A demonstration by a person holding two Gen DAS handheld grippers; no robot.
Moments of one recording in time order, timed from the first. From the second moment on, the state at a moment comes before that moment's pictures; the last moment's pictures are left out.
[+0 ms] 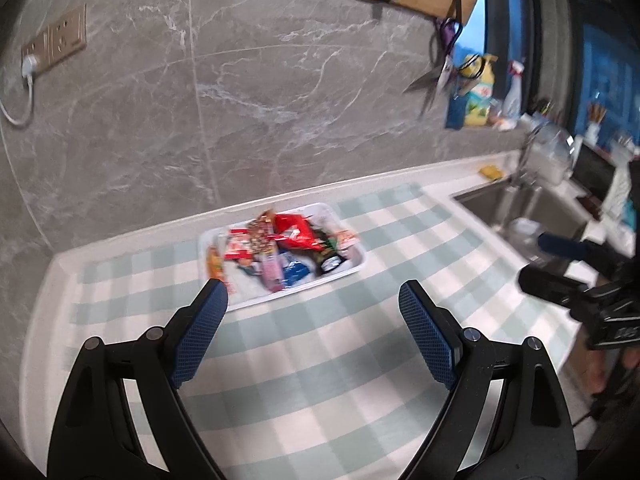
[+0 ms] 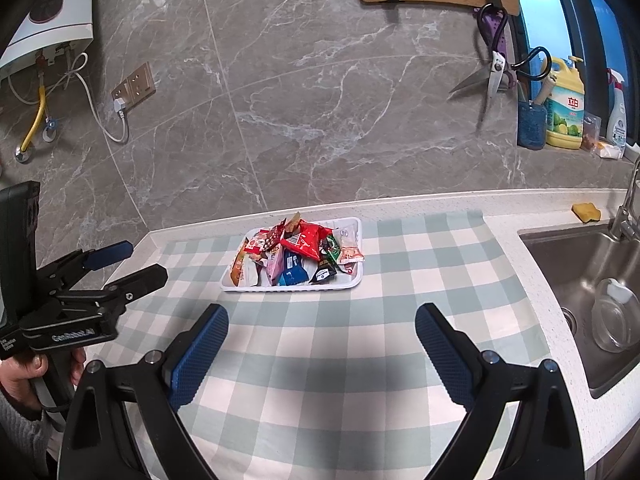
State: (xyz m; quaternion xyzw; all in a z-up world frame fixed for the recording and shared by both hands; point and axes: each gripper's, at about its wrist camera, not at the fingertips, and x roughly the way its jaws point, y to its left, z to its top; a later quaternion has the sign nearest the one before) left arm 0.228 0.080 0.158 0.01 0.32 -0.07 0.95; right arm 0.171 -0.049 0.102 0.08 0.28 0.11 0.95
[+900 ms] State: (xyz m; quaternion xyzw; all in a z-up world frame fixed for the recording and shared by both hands) left arm 0.229 0.099 0.136 0.03 0.29 0.03 0.96; right arm 0.181 -0.056 0.082 0.10 0.29 0.11 0.94
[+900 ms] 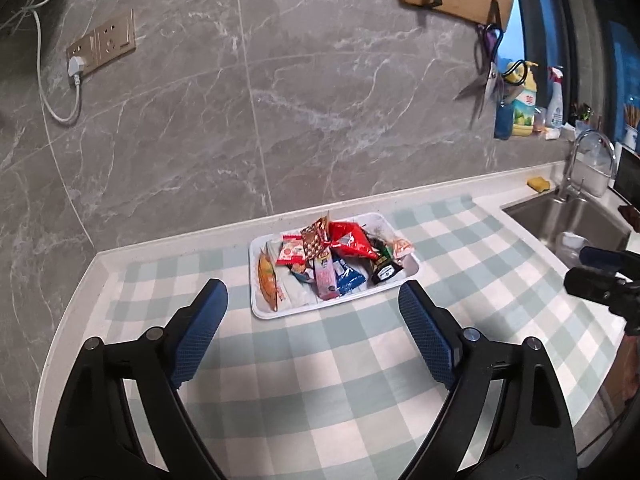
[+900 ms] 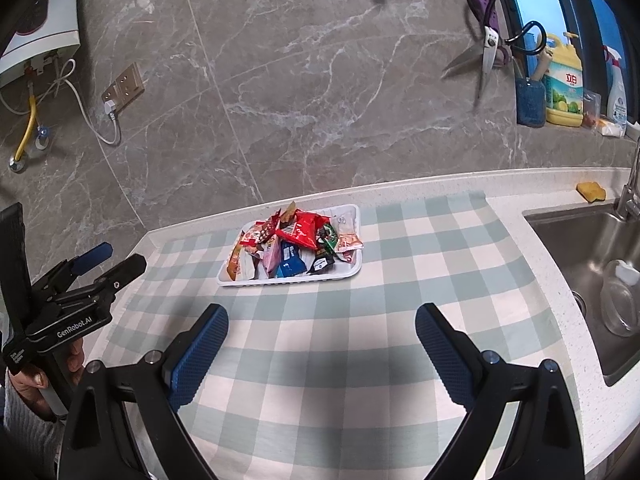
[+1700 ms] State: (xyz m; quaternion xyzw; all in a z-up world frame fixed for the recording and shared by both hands) left arm 0.254 0.121 0.075 0.03 0.36 0.08 0.93; right arm 0.220 -0.129 -0.020 0.02 0.35 -0.04 0.93
